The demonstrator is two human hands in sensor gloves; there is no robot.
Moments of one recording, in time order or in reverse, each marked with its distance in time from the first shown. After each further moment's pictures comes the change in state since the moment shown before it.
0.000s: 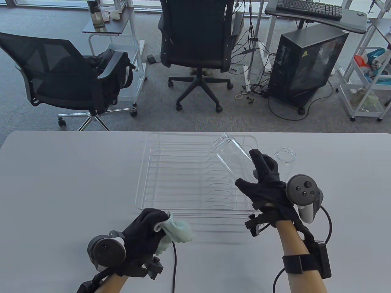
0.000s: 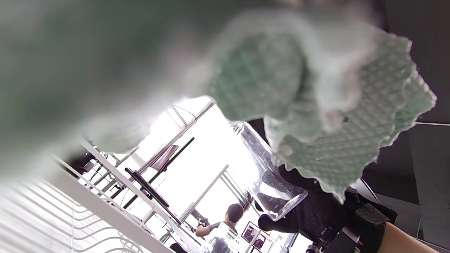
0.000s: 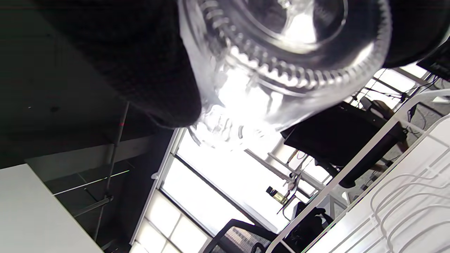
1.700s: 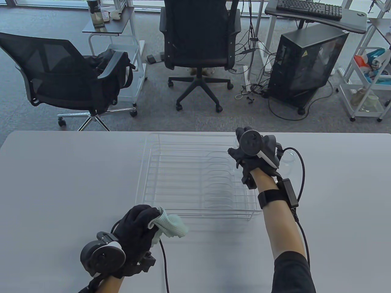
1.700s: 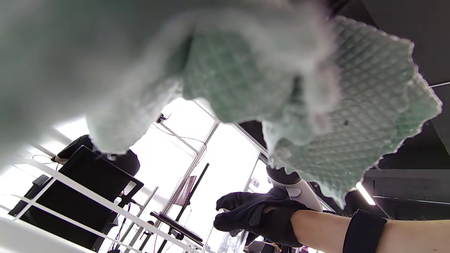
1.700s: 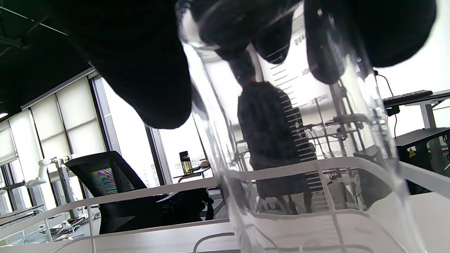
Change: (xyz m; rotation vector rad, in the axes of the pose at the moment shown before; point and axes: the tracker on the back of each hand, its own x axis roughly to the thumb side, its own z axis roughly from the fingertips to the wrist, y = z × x) left_hand 0.016 0.022 -0.001 0.084 -0.048 -0.278; right_hand -0.052 0.073 -0.140 0.114 -0.035 0.721
